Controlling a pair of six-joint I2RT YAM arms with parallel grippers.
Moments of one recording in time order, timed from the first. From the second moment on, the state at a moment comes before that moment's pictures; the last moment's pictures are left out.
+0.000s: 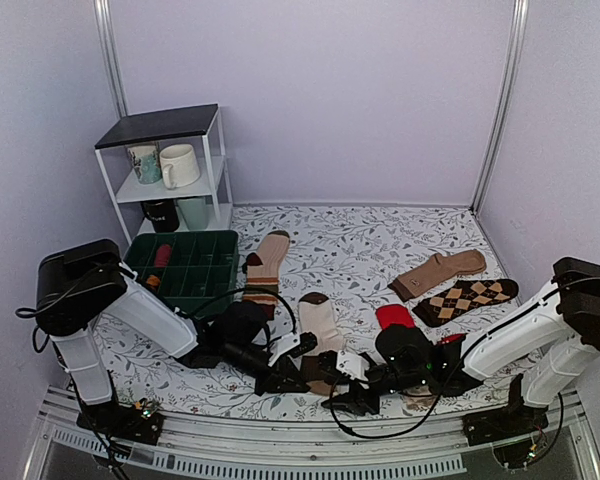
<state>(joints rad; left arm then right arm) -1.03 1.84 0.62 0.48 0.60 -0.03 1.24 1.57 0.47 0.51 -0.22 -0.06</state>
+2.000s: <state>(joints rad) -1.08 1.74 0.51 0.63 0.44 0.27 0.94 1.85 0.65 0.37 -0.77 0.46</state>
